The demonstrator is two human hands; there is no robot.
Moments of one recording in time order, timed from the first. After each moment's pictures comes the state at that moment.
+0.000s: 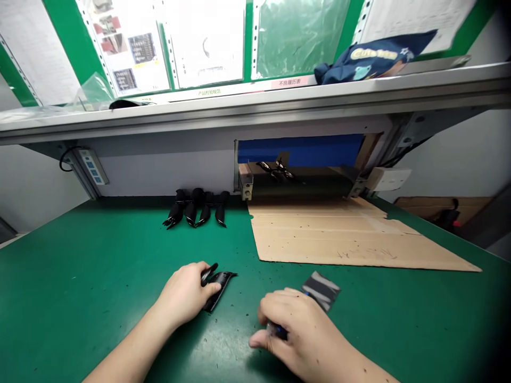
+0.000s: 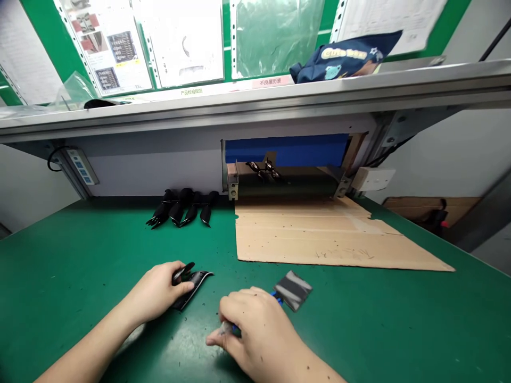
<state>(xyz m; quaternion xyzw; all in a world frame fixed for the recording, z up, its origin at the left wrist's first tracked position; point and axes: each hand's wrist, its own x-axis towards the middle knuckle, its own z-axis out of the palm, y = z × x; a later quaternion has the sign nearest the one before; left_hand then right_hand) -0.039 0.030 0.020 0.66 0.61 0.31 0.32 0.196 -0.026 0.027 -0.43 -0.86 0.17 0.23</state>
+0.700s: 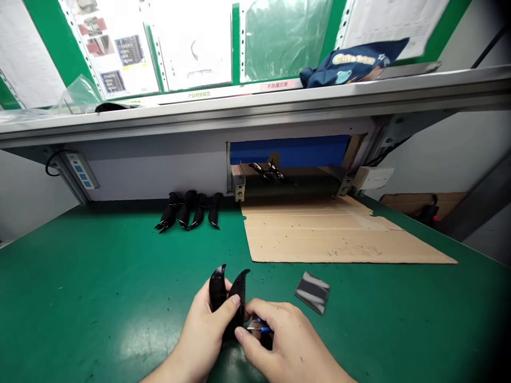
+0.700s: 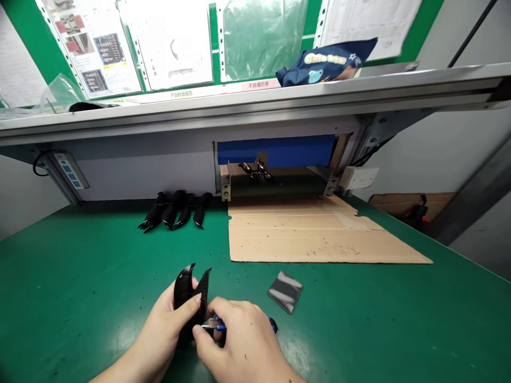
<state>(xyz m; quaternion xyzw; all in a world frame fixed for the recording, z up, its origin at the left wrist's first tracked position) 0.024 -0.018 0.016 0.44 0.44 0.46 0.64 0.179 -0.039 0.032 -0.54 -0.77 0.23 0.24</state>
